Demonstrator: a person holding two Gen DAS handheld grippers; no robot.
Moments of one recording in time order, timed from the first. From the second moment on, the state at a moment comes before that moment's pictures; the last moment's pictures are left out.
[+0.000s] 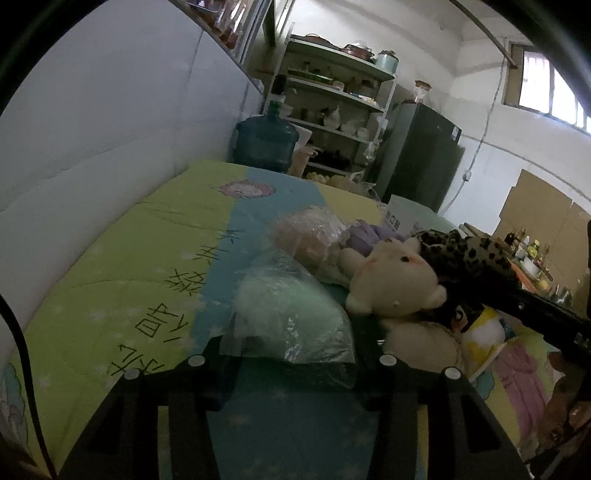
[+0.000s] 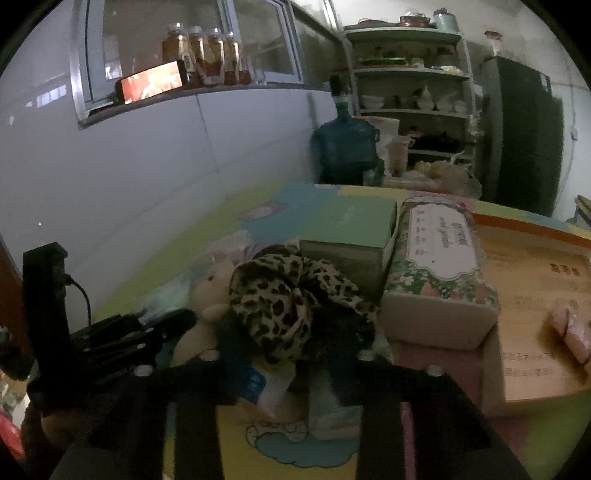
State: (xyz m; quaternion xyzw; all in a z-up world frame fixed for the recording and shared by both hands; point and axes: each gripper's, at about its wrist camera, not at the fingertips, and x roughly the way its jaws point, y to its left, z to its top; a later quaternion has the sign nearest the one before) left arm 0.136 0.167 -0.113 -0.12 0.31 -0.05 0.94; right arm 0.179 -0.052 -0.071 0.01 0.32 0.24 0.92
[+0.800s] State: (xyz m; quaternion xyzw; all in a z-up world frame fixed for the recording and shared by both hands) left arm 0.108 0.156 -0.069 -0.11 0.26 -0.07 0.96; right arm 0.152 -0.074 -0.029 0.02 0.25 0.23 0.94
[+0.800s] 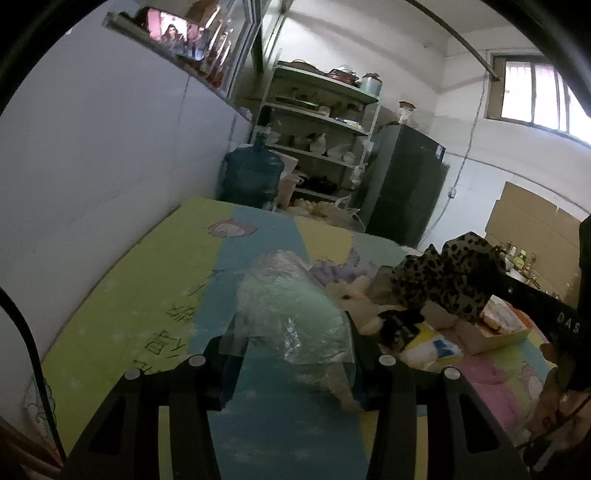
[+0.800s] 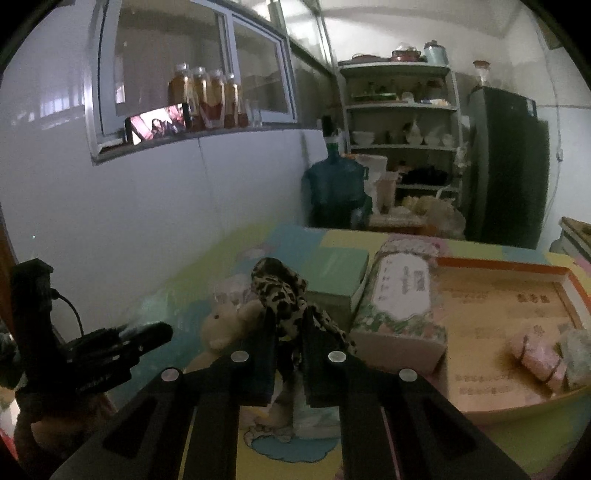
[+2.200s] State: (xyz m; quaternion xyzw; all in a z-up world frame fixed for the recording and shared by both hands) left arm 0.166 -0.033 0.008 -0.04 0.25 -0.20 0.95; right arm 0.151 -0.247 0.028 0.10 0.20 0.14 0.97
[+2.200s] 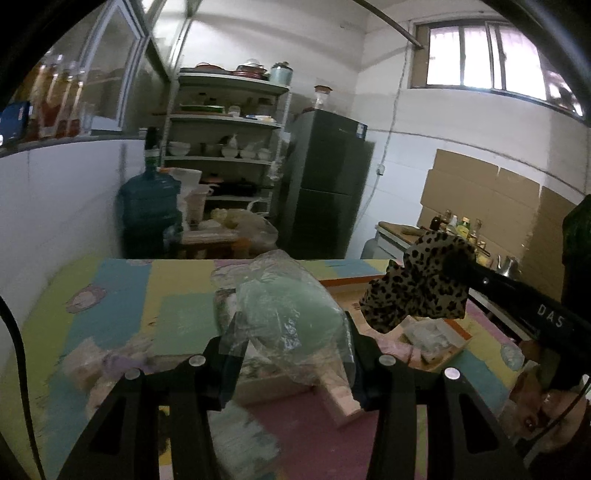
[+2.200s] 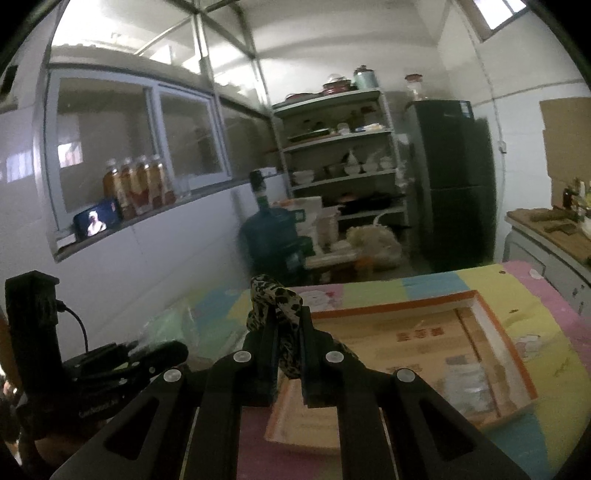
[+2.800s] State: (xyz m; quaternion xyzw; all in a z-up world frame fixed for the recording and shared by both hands) left arm 0.198 -0.125 0.002 -0.03 0.27 -0.24 0.93; right arm 0.150 -0.339 0.016 0.13 0.19 0.08 0.97
